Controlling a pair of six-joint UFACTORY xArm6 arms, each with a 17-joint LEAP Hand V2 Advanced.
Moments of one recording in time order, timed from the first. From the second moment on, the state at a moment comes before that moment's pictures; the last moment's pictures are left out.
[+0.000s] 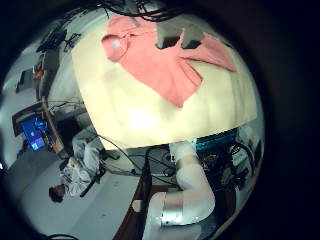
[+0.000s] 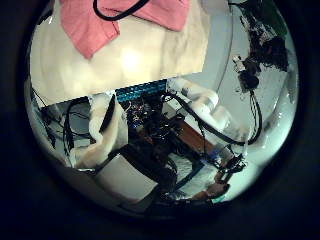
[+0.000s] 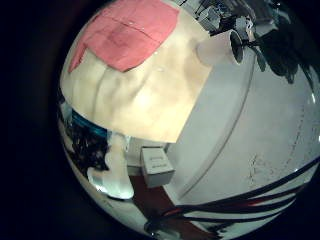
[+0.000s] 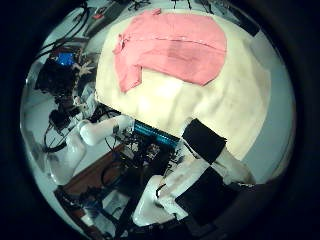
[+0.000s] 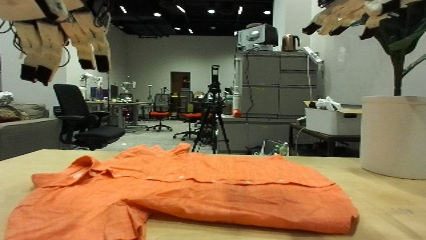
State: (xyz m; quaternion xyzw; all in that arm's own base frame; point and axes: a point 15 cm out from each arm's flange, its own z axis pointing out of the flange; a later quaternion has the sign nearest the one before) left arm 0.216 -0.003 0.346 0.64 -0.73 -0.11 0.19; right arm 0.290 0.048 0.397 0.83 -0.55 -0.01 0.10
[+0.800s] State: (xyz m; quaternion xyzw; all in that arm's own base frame) left arm 0.214 0.004 0.275 0.64 -0.74 -0.12 0.17; right arm 0.298 0.050 0.389 0.83 -0.54 -0.02 0.11
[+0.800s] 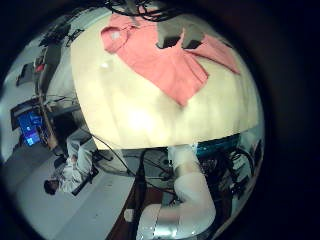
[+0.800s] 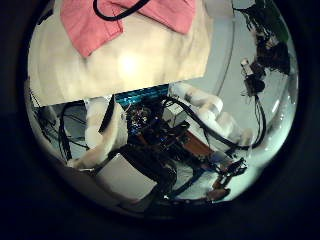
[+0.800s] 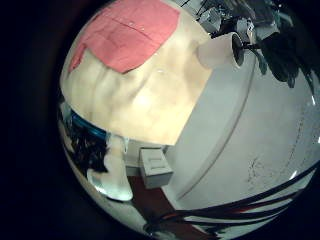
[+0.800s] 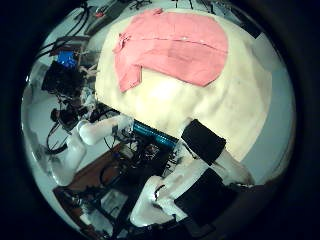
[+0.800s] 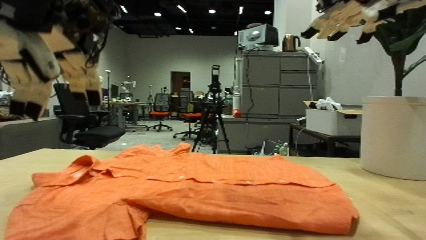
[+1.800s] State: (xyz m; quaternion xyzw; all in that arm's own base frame) left arm 0.269 0.020 0.134 0.62 -0.77 -0.16 0.06; right arm 0.319 0.052 0.325 0.83 -0.54 -0.05 0.14
